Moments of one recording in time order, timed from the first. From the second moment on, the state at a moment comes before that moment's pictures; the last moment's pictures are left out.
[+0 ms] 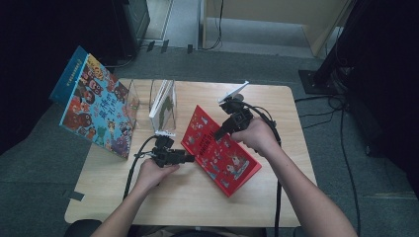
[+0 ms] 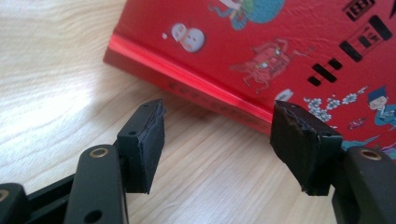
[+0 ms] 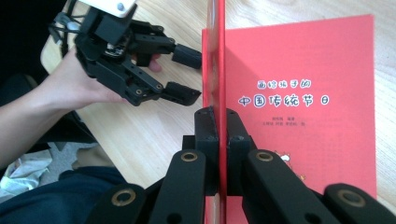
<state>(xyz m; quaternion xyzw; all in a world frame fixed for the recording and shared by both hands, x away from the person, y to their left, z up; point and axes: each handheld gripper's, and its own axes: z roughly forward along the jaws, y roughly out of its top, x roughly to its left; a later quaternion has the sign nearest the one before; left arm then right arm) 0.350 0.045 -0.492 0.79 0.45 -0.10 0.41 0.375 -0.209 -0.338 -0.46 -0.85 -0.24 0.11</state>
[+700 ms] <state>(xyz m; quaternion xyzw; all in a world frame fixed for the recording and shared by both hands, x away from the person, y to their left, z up) 0.358 0.036 -0.460 0.79 0.41 -0.11 0.45 0.357 -0.223 -0.298 -0.43 -0.84 -0.30 0.08</state>
